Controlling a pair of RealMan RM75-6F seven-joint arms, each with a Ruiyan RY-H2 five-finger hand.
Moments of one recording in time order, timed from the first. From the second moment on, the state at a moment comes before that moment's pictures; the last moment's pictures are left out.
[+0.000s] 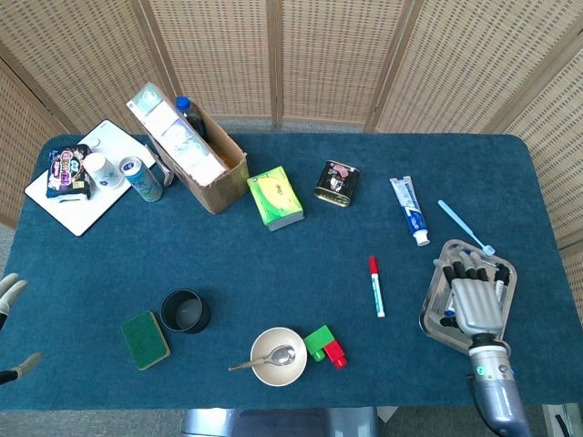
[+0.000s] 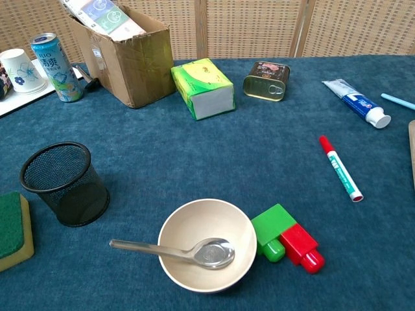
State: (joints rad) left arm 0.07 -0.87 0.07 -1.83 1.70 1.63 -0.01; right arm 0.25 -1.32 0.17 -1.78 -1.16 1.25 -0.49
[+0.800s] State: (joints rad) left arm 0.06 -0.87 0.07 -1.83 1.69 1.62 -0.01; right arm 0.41 -1.62 0.19 -1.88 -0.99 1.36 -0.82
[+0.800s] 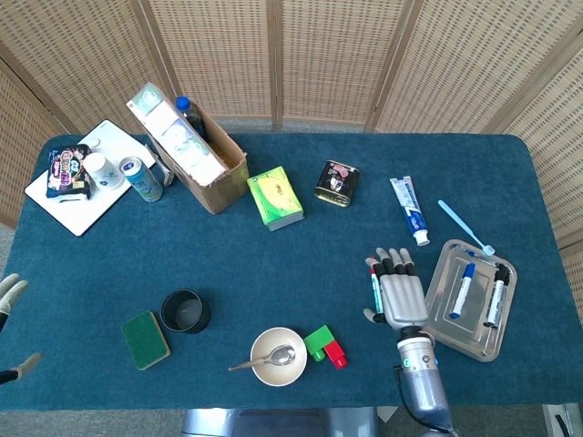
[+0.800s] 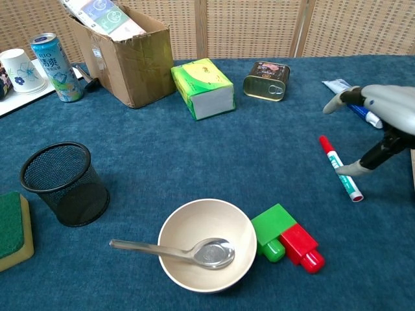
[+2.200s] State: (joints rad) left arm 0.06 -0.88 0.08 -1.83 1.69 1.61 0.02; right arm 0.44 -1.63 0.12 -1.63 -0.98 1.28 -0.71
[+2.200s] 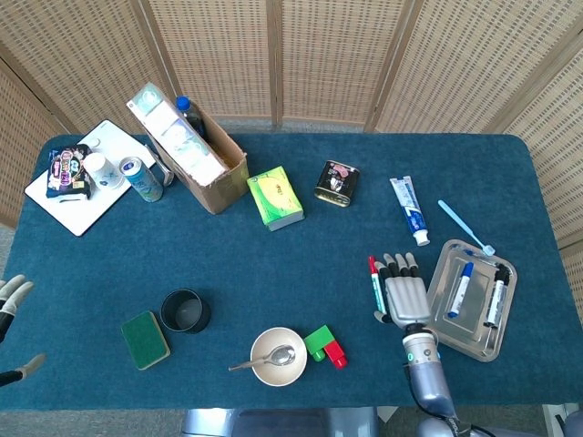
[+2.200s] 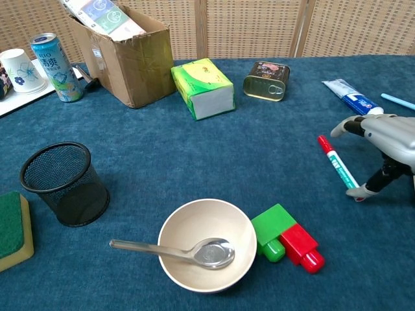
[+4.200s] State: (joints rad) left arm 0.06 -0.87 0.08 -1.83 1.71 1.61 0.00; right arm 0.55 -1.63 0.20 -1.60 -0.73 1.21 -0.77
